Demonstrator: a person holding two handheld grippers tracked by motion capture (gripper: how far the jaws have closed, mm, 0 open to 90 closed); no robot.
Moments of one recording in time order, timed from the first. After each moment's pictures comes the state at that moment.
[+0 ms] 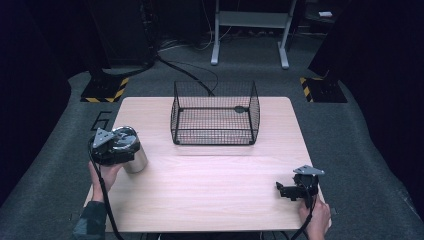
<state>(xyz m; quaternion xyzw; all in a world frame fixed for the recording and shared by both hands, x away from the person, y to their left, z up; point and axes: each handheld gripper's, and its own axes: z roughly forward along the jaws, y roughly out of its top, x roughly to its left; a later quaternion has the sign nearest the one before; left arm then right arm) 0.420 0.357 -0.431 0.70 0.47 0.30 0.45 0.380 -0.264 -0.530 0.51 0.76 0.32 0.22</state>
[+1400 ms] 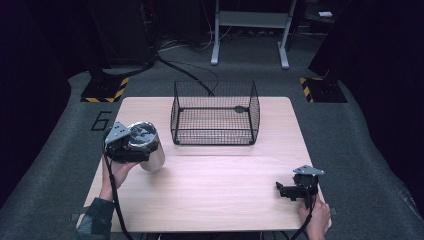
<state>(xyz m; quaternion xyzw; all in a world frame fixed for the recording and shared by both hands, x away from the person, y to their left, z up) 0.411 0.302 -0.386 0.74 0.38 0.25 0.49 0.380 -0.263 -0.530 0.52 0.76 0.32 0.22</state>
